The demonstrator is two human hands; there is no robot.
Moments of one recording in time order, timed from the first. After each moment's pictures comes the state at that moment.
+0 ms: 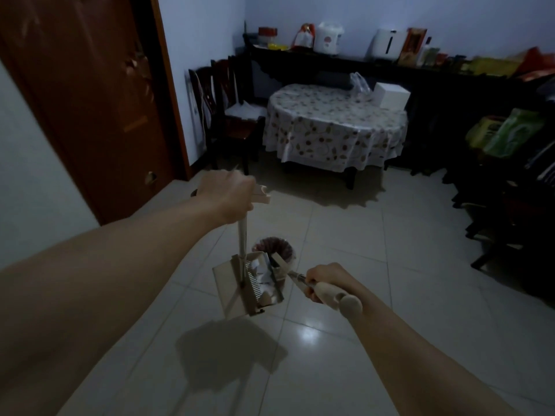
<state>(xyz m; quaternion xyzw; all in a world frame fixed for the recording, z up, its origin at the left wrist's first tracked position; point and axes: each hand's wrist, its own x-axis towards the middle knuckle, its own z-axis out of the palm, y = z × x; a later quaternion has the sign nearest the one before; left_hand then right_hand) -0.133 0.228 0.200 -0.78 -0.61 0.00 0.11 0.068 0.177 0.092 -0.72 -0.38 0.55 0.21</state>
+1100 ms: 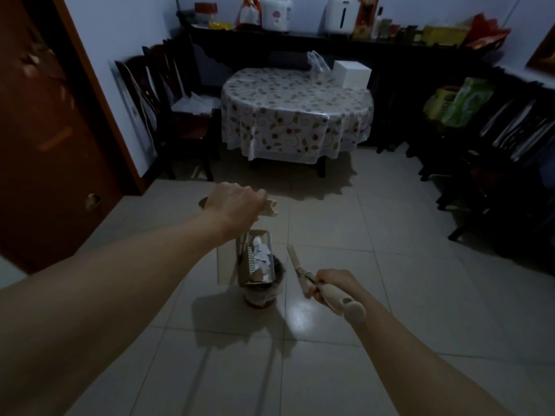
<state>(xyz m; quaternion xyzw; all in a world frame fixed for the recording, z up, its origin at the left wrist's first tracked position) -0.125 0.432 0.158 -0.88 -0.46 0.00 0.16 0.061 0.340 0.048 -0.73 -0.19 0.56 0.36</state>
